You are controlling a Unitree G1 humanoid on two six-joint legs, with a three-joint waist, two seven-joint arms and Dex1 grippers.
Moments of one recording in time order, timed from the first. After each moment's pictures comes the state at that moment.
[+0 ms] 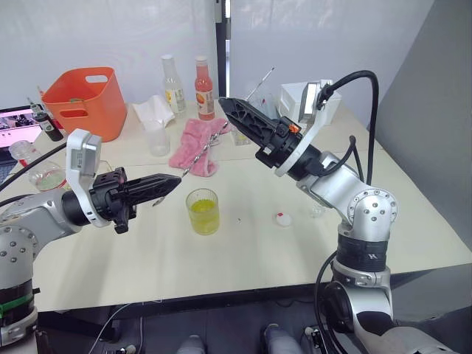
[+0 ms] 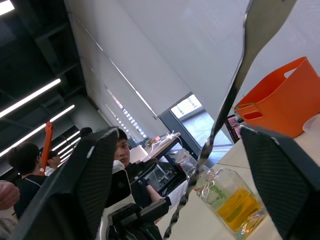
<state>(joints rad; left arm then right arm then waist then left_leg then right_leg) -0.39 0.85 0.43 -0.30 -1.14 0.96 -0.95 -0.84 -0.11 -0.20 -0.19 1.36 0.92 0.11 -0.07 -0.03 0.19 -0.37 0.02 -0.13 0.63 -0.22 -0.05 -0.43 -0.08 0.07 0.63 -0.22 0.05</state>
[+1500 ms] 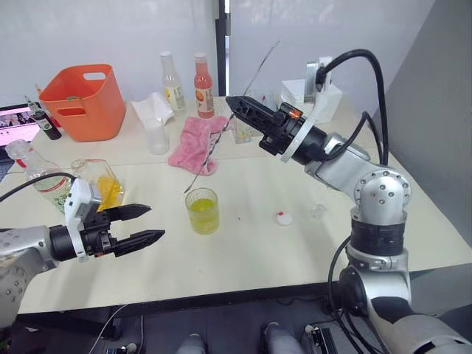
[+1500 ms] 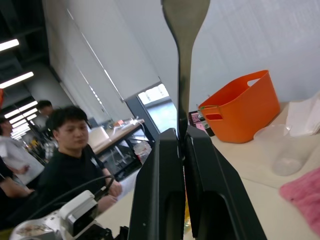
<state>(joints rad) -0.01 0.92 0.44 -0.33 -0.78 0.65 -1.04 -0.98 -0.29 -0.09 -0.15 1.13 0.89 0.24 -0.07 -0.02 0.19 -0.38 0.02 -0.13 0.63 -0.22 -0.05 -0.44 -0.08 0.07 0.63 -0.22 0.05</state>
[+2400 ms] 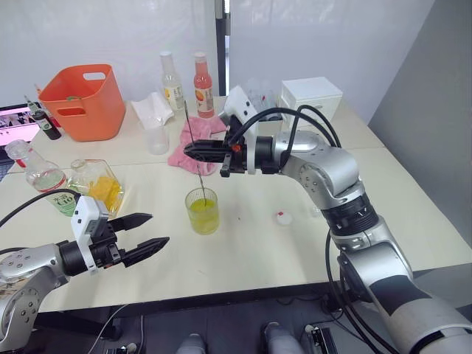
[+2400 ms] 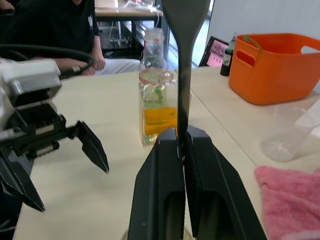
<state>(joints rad) 0.08 0.82 0.44 -0.38 -0.75 0.57 -0.97 -1.13 -0.29 0.29 0.13 0.47 0.64 0.83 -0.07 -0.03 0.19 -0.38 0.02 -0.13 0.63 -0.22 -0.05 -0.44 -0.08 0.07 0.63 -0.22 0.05</state>
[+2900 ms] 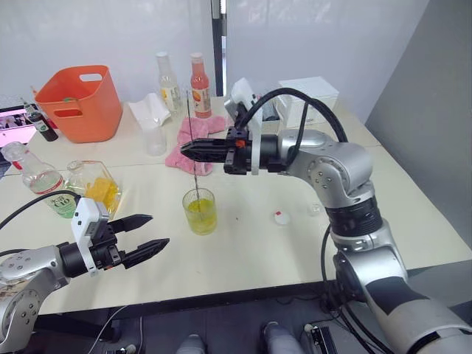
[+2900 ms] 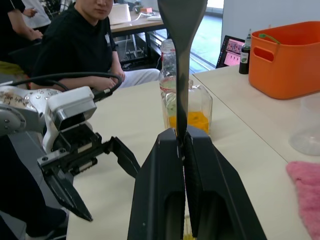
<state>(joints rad) 0.09 0.82 0.43 -0.38 -0.75 0.55 -0.97 -1.12 -0.21 0.16 0.03 0.56 0.85 0.80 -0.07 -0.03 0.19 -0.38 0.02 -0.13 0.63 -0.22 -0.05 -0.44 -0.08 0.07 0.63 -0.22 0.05</state>
